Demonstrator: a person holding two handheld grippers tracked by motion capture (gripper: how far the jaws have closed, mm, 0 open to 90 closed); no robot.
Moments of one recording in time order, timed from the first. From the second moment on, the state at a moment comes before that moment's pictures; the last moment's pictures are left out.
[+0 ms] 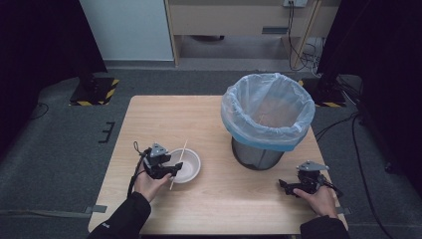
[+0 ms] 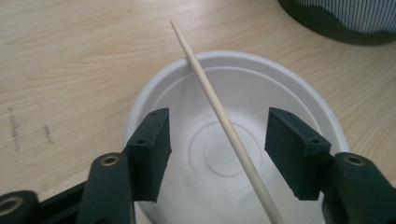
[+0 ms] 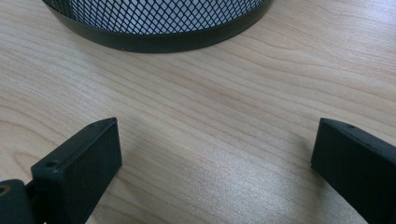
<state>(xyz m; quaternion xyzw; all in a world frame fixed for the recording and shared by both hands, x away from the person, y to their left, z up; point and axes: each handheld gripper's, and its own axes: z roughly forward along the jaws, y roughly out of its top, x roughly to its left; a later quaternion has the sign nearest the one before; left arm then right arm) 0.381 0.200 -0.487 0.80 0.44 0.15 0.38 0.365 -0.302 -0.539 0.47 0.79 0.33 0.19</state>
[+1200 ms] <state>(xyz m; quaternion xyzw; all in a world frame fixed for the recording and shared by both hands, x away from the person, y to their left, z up) 0.384 0.206 -0.478 0.79 0.47 0.12 0.37 0.365 -0.302 -0.539 0.47 0.79 0.33 0.19</state>
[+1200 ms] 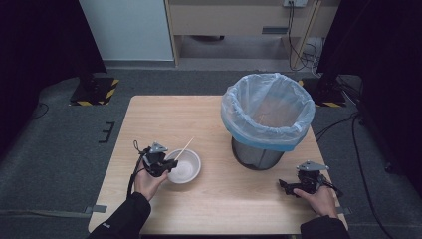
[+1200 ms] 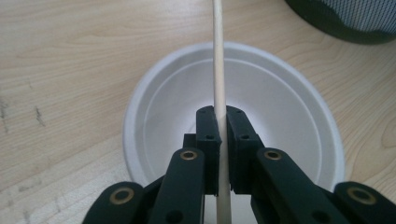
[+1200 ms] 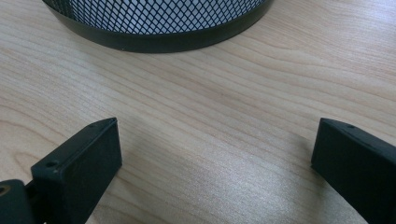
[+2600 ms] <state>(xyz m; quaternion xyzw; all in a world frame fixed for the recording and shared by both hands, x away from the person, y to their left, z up) 0.351 0.223 -0.354 0.70 0.40 0.20 0.55 0.365 -0.302 -0.539 0.47 0.79 0.33 0.19</state>
